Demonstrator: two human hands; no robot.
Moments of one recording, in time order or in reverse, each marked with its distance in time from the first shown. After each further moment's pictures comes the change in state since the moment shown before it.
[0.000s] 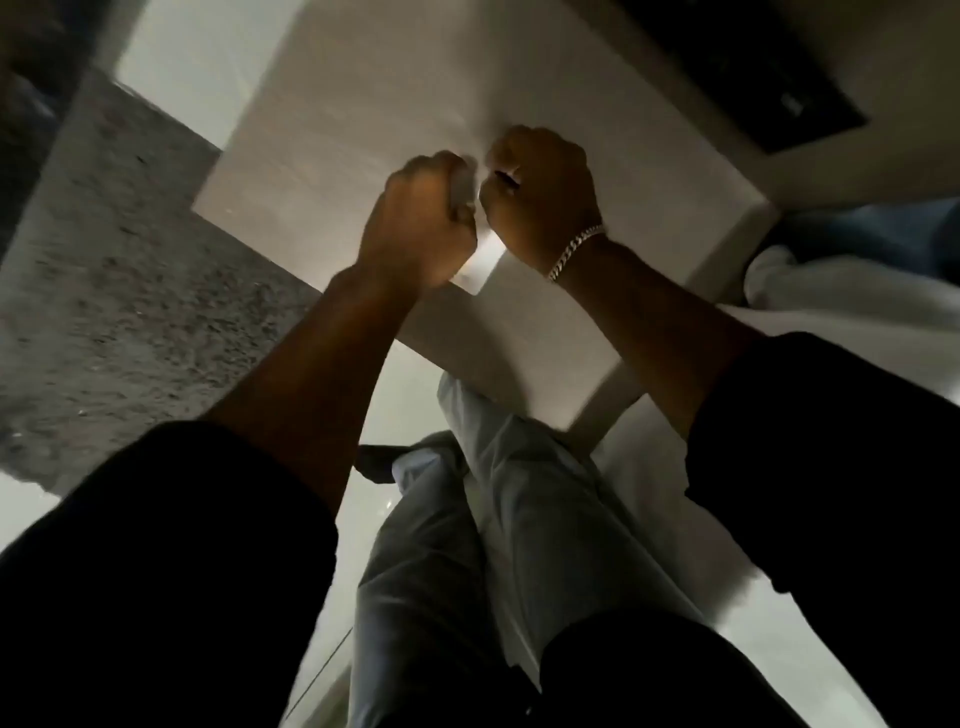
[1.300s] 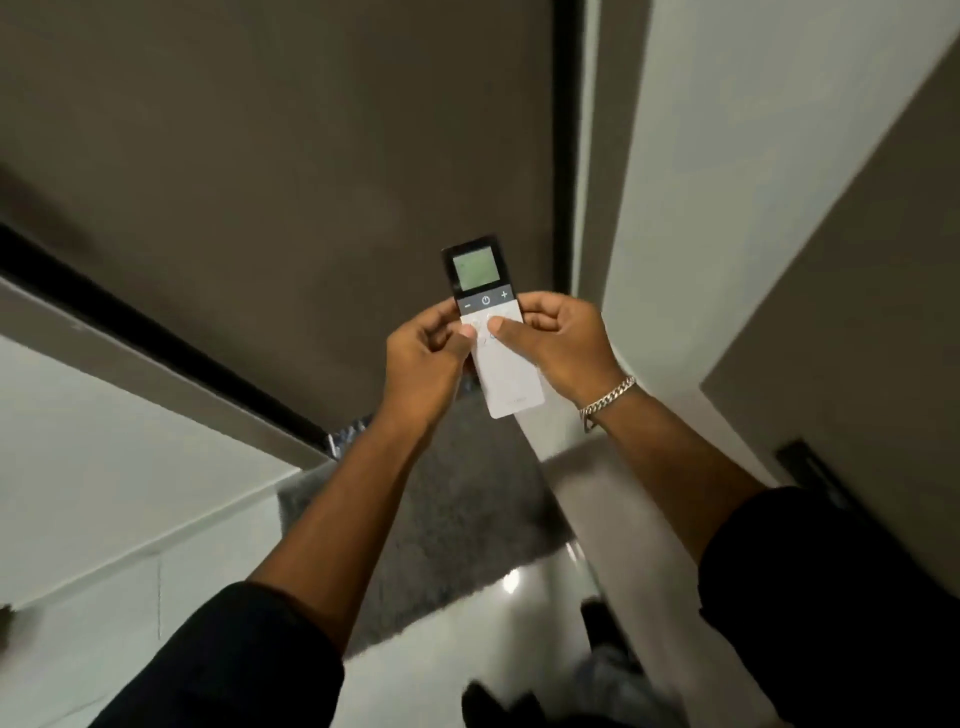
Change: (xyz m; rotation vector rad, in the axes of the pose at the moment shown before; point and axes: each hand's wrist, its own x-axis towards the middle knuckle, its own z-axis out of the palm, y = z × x) left_hand -0.233 0.044 -0.392 -0.867 0.858 -0.192; right_hand -0.097 -0.415 -0.137 0.813 -0.345 -0.429
